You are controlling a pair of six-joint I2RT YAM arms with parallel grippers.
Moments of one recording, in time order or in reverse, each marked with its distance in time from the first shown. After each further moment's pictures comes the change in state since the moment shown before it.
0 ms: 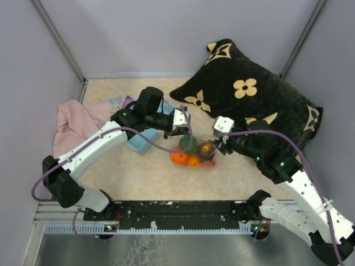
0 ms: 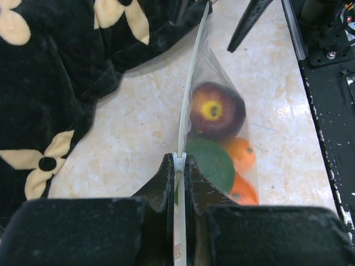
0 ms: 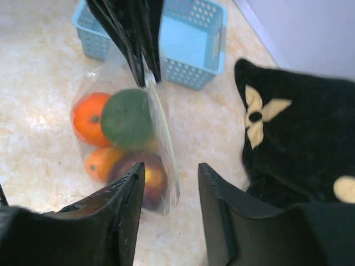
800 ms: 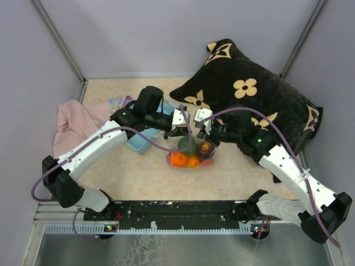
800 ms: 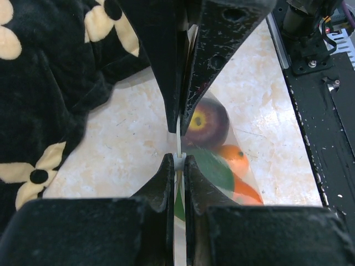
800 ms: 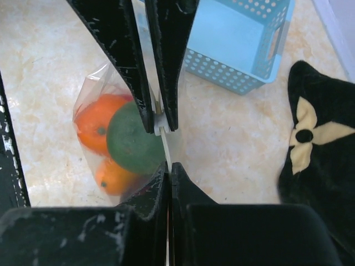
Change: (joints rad) left arm 0.004 0.001 0.019 -0.021 0.066 -0.009; right arm -0.001 0.311 0.144 -0.018 -0.193 -0.048
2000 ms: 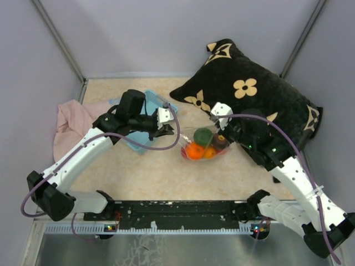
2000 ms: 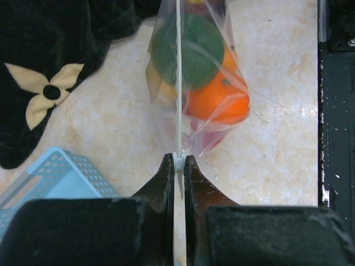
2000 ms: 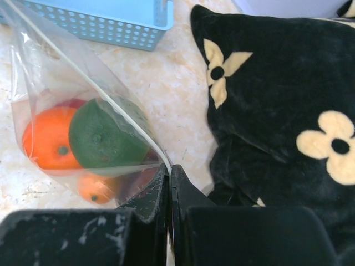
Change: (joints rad) left arm 0.102 -0.146 -0.104 -0.075 -0.140 -0.068; right arm -0.072 -0.152 -0.032 -0.037 0.324 0.024
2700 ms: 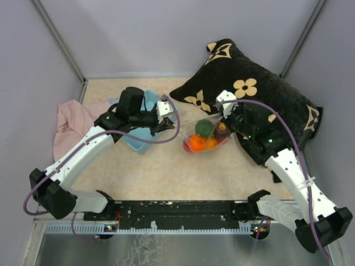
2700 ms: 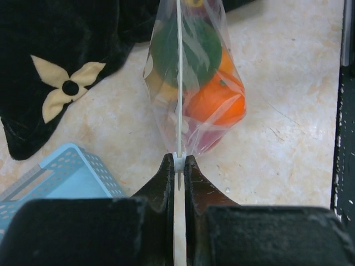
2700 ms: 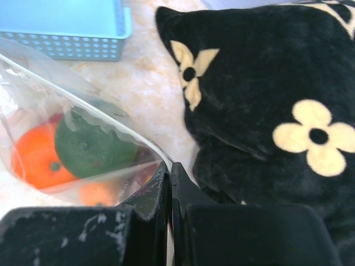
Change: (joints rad) left arm 0.032 -0.016 -0.041 0.093 -0.039 -0.093; right arm -0.122 0.072 -0.003 0.124 -0.026 0.047
